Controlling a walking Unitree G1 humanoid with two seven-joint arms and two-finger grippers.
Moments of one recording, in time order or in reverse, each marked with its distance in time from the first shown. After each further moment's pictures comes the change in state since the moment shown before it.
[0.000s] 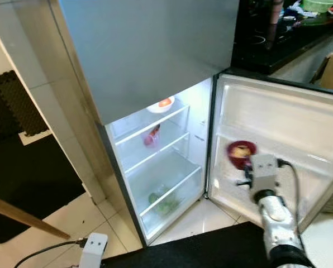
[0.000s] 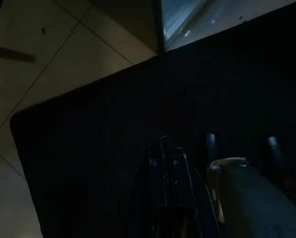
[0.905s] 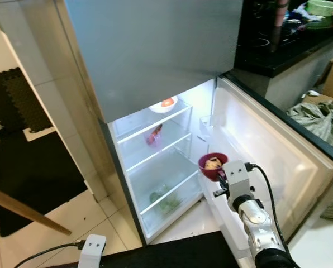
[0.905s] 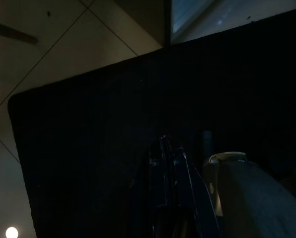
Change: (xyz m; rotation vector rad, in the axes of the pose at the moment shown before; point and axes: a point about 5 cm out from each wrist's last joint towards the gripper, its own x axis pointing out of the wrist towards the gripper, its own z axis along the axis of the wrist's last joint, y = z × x) left arm -0.001 0.001 -0.005 -0.028 0.014 0.013; right arm -0.004 0.010 -0.024 -0.090 0.178 -0.053
